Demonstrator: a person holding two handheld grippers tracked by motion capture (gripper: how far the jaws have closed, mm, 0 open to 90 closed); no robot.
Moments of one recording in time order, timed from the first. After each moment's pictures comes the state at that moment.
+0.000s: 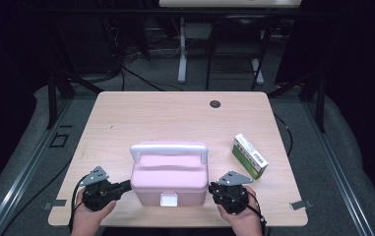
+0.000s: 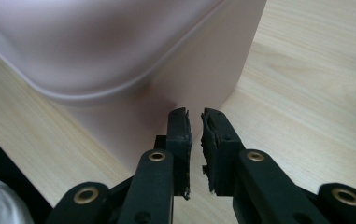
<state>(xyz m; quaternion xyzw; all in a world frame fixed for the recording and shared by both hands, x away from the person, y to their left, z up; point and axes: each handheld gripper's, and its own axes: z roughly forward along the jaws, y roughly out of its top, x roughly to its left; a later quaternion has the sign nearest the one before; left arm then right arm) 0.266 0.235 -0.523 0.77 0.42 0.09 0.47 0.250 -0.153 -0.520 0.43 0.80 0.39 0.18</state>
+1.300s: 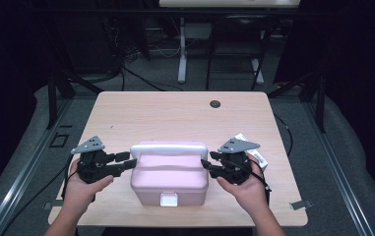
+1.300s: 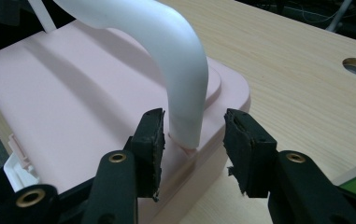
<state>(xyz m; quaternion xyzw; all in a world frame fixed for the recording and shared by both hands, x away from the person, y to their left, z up) 0.308 0.226 -0.444 0.78 0.37 0.08 0.50 0.294 -0.151 -0.438 0.38 0.80 0.44 0.17</state>
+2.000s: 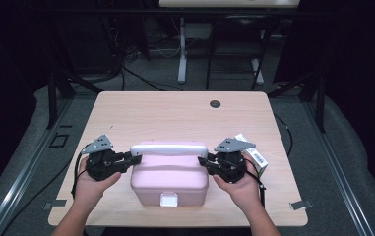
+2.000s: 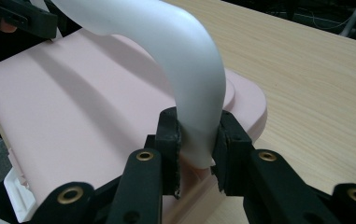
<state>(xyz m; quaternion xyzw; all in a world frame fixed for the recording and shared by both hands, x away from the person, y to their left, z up) 0.314 0.214 -0.452 0.78 0.35 0.11 0.50 0.301 -0.144 -0.448 0.37 0.79 0.46 0.16</state>
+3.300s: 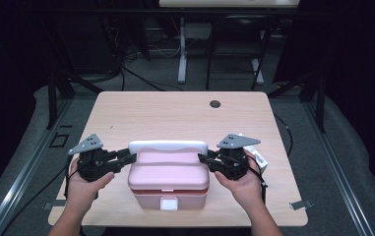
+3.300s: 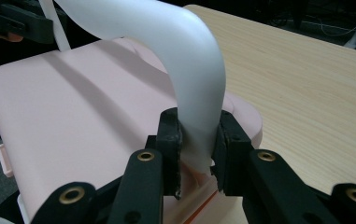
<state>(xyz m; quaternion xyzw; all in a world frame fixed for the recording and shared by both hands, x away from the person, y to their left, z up) 0.301 0.231 -0.438 0.76 0.37 0.11 0.53 0.301 -0.147 -0.433 0.36 0.78 0.48 0.15</state>
